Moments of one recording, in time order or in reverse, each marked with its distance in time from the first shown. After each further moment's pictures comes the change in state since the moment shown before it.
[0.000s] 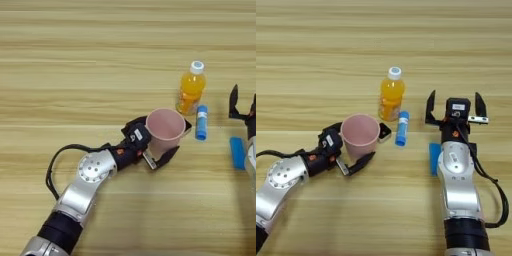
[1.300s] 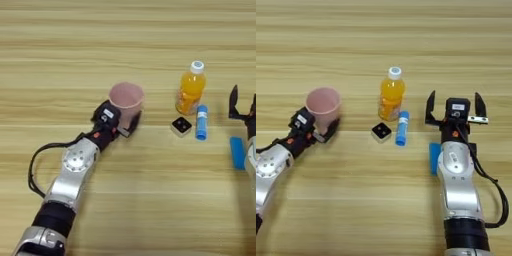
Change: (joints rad) left arm -0.083 0.009 0.227 0.150 0.052 -0.062 0.304; right arm 0.001 0.003 0.002 -0.008 -0.003 0.016 -0.001
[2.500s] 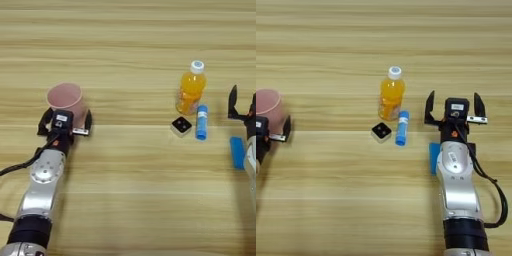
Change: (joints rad) left arm 0.115 0.041 0.171 -0.042 0.019 0.046 0.212; right arm 0.001 0.004 0.000 -0.004 -0.003 0.004 0.000
